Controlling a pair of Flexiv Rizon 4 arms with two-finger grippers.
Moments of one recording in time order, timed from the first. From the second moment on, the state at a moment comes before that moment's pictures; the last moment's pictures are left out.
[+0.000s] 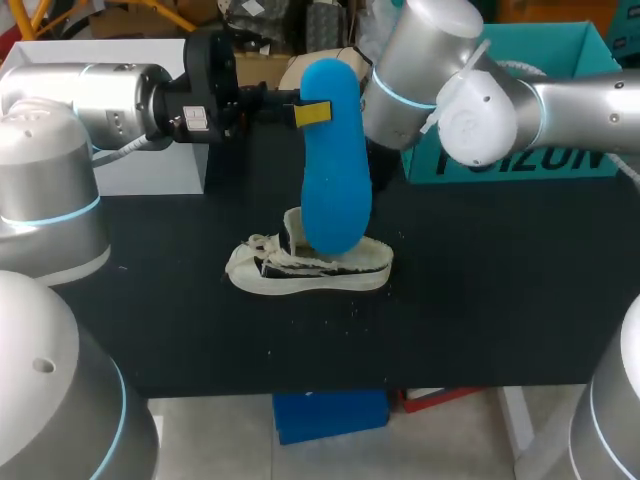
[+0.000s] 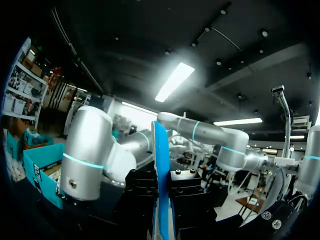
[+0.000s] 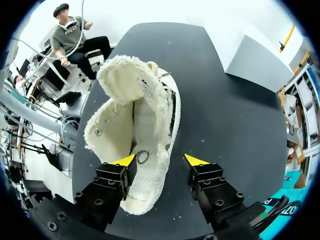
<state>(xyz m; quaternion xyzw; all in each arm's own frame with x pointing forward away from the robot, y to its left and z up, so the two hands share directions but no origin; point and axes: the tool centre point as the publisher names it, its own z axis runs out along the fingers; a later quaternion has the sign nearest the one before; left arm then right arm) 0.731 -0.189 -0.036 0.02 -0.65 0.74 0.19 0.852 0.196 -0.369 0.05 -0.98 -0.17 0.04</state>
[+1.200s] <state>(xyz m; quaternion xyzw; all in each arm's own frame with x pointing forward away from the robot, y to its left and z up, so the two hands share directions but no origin) 0.731 -0.189 -0.036 0.02 -0.65 0.74 0.19 0.847 0.222 -0.416 0.03 -0.98 -0.17 0.06</state>
